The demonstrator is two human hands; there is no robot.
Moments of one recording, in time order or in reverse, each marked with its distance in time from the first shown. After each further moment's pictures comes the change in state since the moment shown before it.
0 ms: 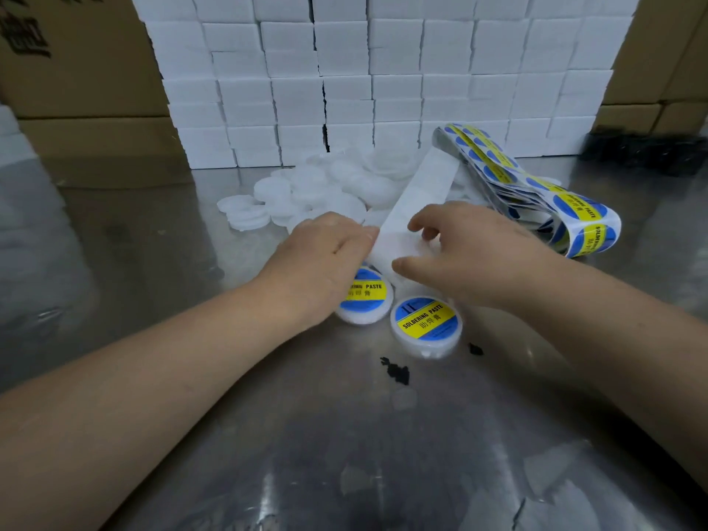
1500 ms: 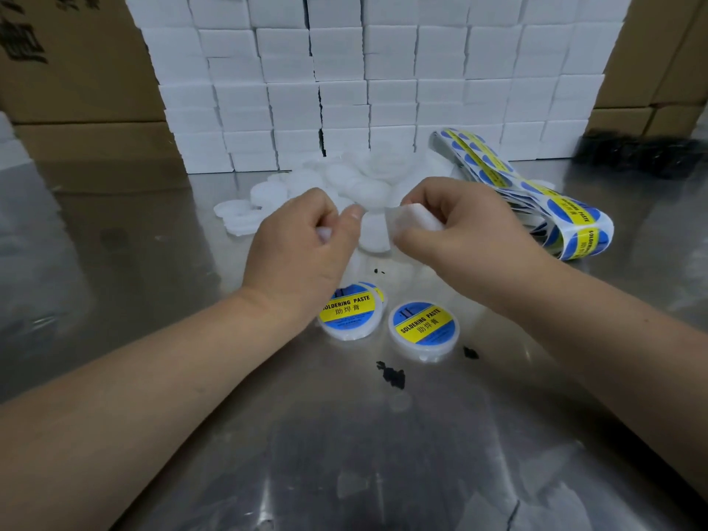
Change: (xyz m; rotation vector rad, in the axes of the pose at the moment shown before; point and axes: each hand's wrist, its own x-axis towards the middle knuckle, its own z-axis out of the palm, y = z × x) left_hand -0.001 0.002 0.001 -0.073 0.445 0.058; right_hand -0.008 -0.010 -0.006 0.620 0.171 -0.149
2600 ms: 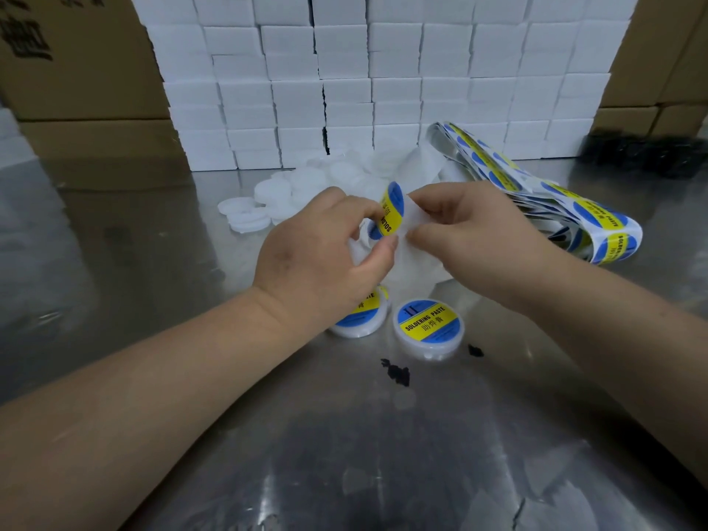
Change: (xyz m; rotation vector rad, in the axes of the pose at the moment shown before) left_hand -0.010 0.020 -0.005 0.222 -0.037 0.267; right_hand 0.002 -0.002 0.001 0.045 -0.079 0.002
